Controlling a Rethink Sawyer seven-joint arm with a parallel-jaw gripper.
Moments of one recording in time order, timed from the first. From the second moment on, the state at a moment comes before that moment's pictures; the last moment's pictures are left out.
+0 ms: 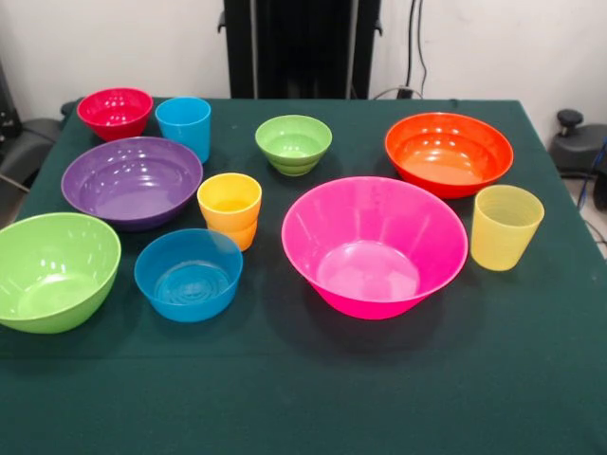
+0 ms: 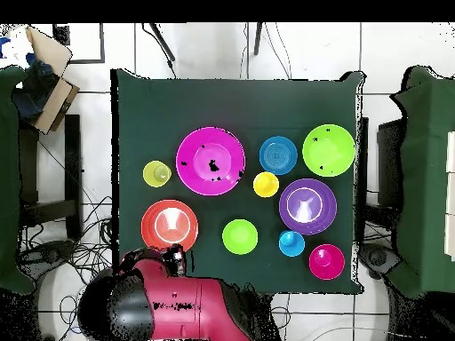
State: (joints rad) arm -0.01 -1.26 -0.01 2.18 0.02 0.57 1.59
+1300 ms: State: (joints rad) arm 0.00 -1.00 -0.04 2.18 0.02 0.15 1.68
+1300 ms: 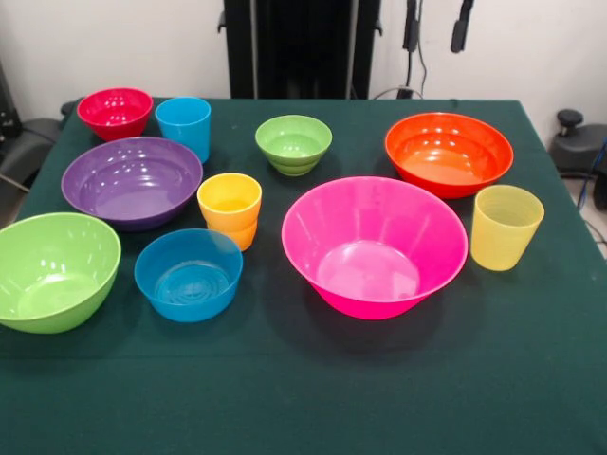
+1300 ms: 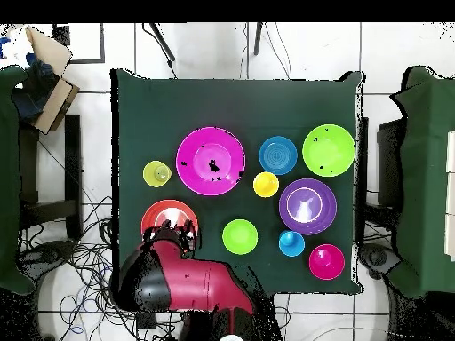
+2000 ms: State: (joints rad) arm -0.03 -0.95 -0.06 2.20 0.02 0.11 1.73
